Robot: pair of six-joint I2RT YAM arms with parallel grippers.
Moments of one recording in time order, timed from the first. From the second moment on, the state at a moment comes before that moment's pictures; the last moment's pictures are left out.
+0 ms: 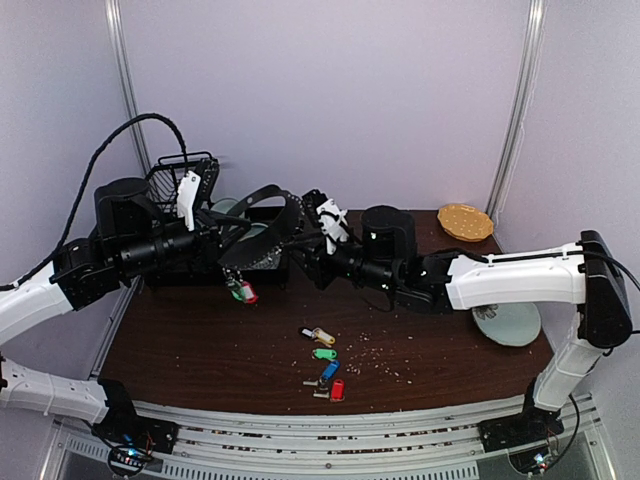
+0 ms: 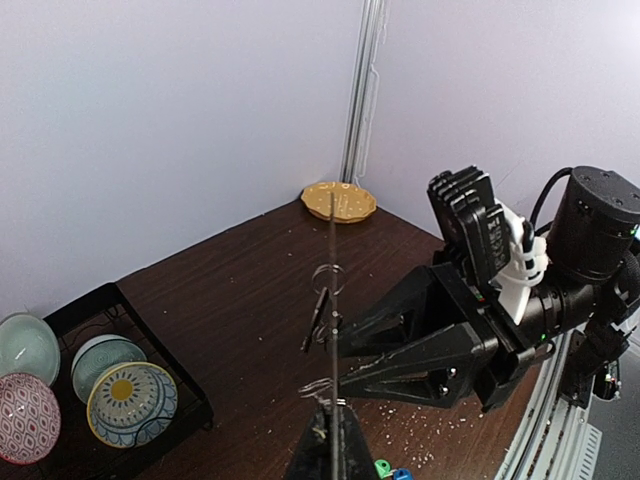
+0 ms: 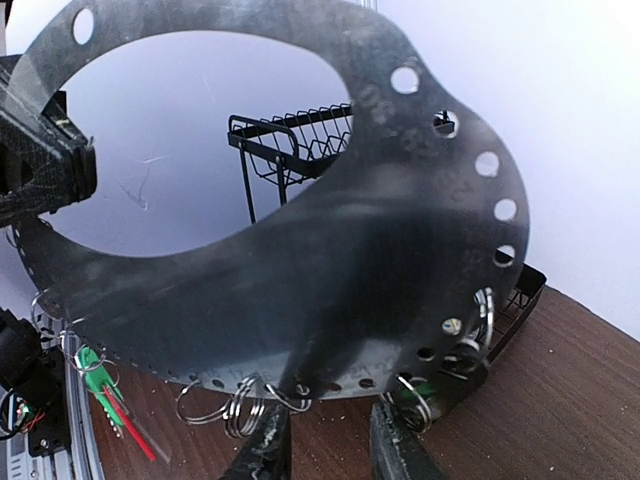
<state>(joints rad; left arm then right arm) -0.85 0.99 0.99 -0.18 0.04 -0.12 1.04 1.67 1.18 0.37 0.08 0.07</state>
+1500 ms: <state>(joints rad) -0.85 0.95 0.98 -0.13 0.30 -0.03 0.98 1.43 1.05 0.21 -0.32 -0.05</state>
